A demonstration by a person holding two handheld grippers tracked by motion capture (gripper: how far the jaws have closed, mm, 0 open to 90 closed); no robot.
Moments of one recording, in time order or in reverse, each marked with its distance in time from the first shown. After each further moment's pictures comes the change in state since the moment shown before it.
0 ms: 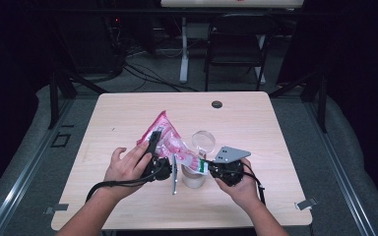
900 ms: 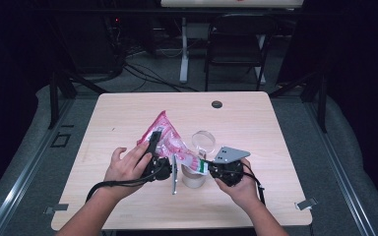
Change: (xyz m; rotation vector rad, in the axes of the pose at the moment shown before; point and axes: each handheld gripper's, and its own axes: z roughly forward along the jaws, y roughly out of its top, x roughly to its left) left arm 0.000 0.000 0.001 -0.002 -0.005 -0.005; right arm 0.000 -0.001 0.001 0.003 -0.001 0.001
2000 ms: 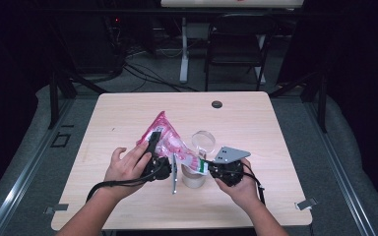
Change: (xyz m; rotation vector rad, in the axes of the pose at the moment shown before) left arm 0.000 -0.001 0.001 0.009 -0.020 -0.017; right arm 0.000 0.001 -0.001 0.001 -0.002 -0.004
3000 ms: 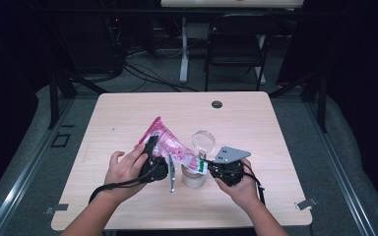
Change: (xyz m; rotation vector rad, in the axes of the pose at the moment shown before) left arm -0.008 -0.008 0.002 0.027 -0.080 -0.101; right arm 0.001 0.002 -0.002 -0.005 -0.009 -0.002
